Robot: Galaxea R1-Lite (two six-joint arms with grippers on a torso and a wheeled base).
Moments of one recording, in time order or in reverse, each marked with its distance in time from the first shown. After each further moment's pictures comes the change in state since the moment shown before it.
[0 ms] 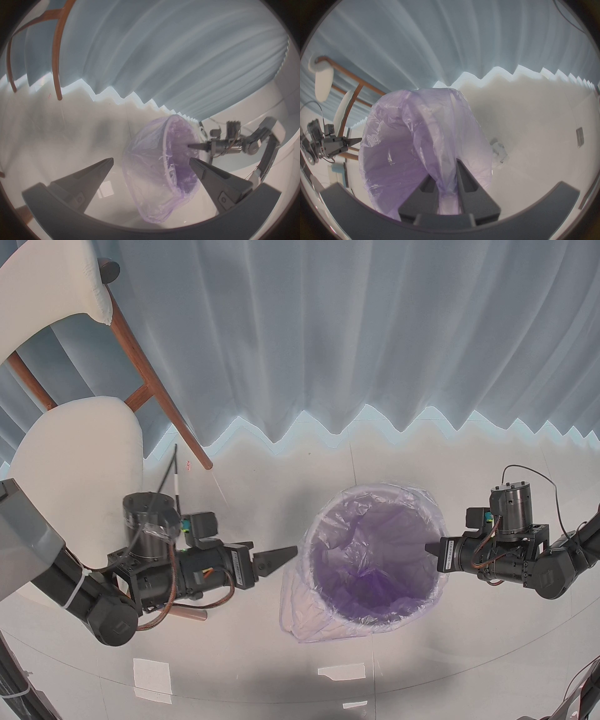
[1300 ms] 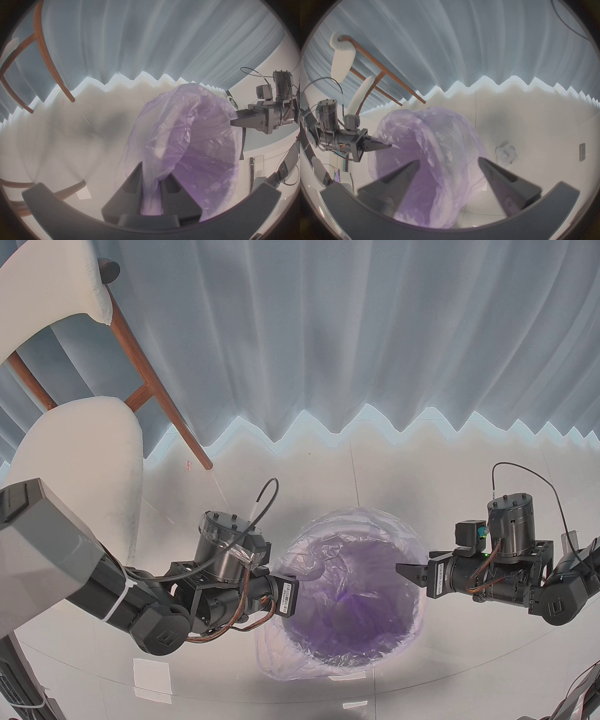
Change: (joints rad) left arm -0.212 0.072 -0.180 0.382 0.431 0.156; right arm 0.157 -0.093 0.091 -0.020 -0.060 -0.061
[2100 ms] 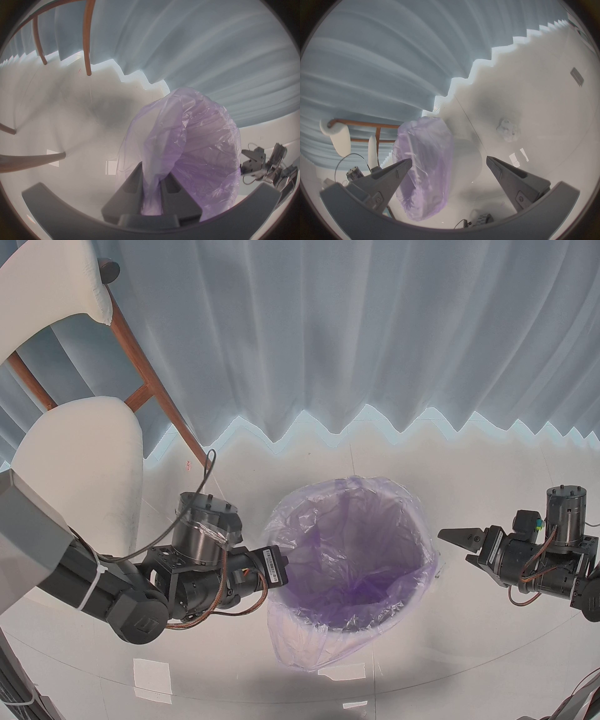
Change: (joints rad) left arm 0.047 -0.066 0.004 -0.004 -0.062 -0.436; right arm -0.165 -0.203 0.103 0.009 0.156 0.526
